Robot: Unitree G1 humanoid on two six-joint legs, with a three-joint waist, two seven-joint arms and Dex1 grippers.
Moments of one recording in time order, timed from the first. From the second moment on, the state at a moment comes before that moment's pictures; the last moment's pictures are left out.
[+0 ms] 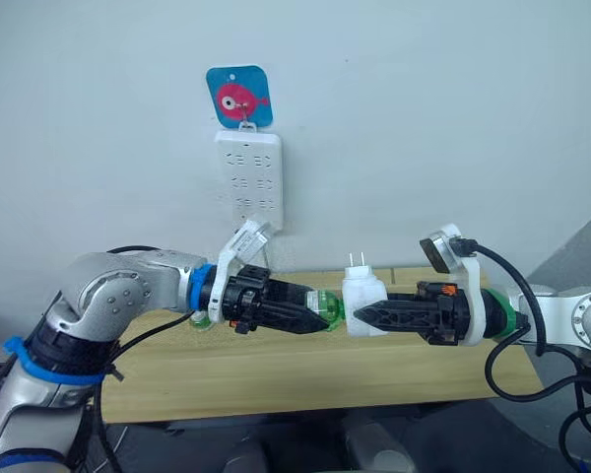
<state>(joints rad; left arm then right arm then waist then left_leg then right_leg) -0.58 0.81 -0.16 -0.23 -1.23 1.15 -0.97 -0.37 -0.86 0.05 -0.34 1.85 1.14 0.34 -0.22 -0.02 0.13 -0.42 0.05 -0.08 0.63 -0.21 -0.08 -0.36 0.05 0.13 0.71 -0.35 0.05</state>
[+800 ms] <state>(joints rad) -0.08 0.75 0.04 -0.32 -0.53 0.05 -1.28 -0.33 -0.87 0.05 -0.31 1.86 1.14 0.32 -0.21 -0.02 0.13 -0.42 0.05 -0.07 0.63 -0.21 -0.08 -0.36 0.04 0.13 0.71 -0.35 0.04</state>
